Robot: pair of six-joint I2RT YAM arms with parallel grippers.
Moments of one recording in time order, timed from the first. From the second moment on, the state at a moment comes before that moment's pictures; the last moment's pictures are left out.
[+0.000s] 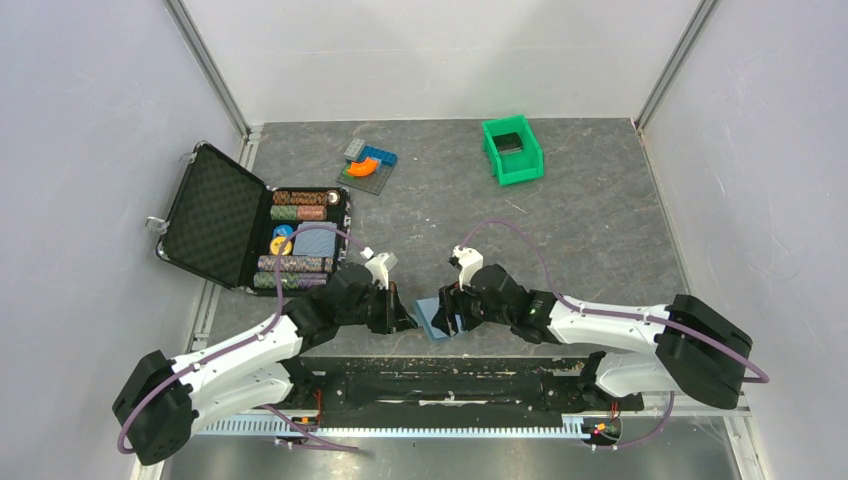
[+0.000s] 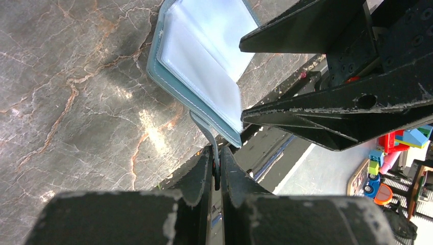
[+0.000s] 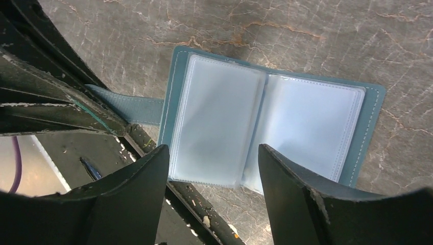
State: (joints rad) left arm -0.80 0.91 0.40 -0.16 0.29 -0.75; right arm 1.01 1.28 0.52 0.12 -0.03 0.52
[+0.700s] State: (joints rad) left arm -0.80 0.89 0.40 -0.18 0.29 -0.75; right arm 1.05 1.38 0.55 0.12 -0.03 0.52
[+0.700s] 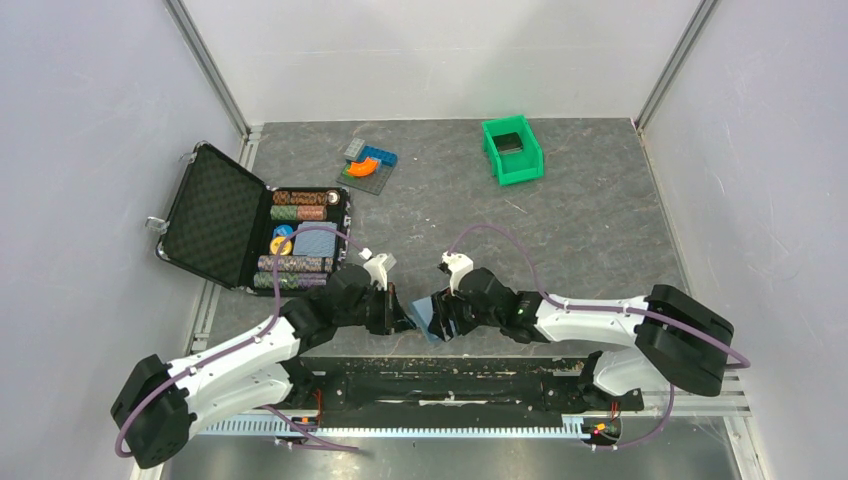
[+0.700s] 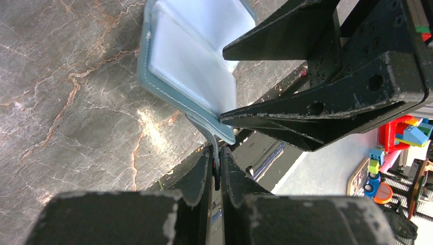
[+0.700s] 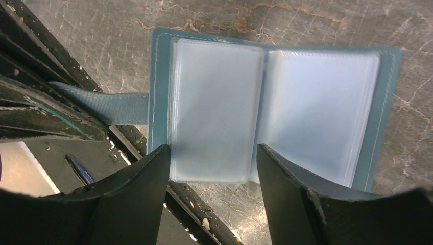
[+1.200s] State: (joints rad) left arm -0.80 0.87 0.40 -0.21 0.27 -0.74; right arm 1.05 1.36 0.59 0.02 0.14 0.52
